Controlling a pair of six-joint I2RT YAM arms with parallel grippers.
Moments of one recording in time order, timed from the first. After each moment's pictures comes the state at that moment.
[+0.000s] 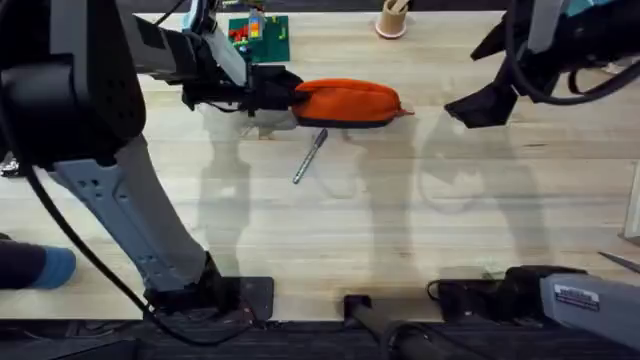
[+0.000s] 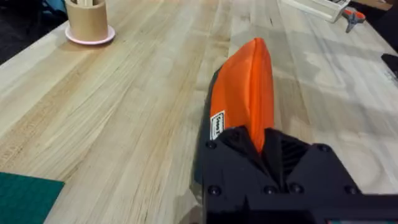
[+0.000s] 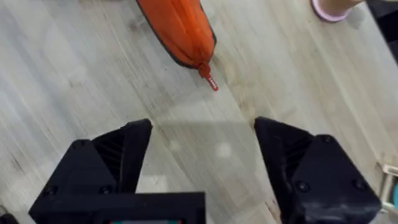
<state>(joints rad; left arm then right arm) 0.11 2.11 1.24 -0.53 1.42 1.23 0.00 1.36 1.27 -1.00 -0.42 -0.97</state>
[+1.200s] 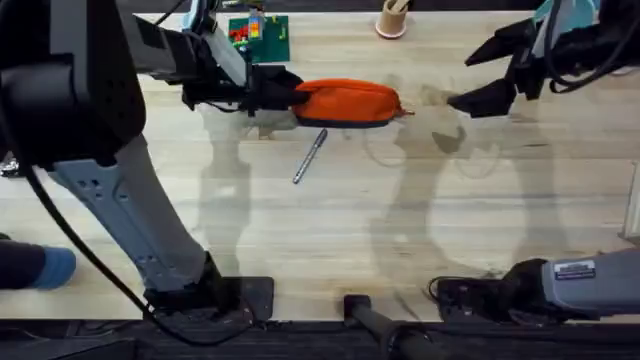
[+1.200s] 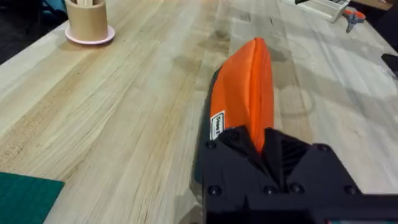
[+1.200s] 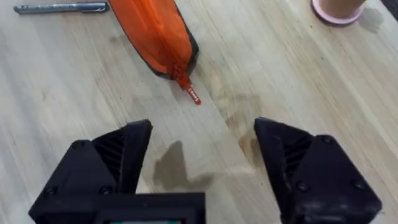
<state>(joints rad) 0.11 2.11 1.24 -0.53 1.42 1.23 -0.24 1.66 1.27 -0.88 -0.75 -1.16</state>
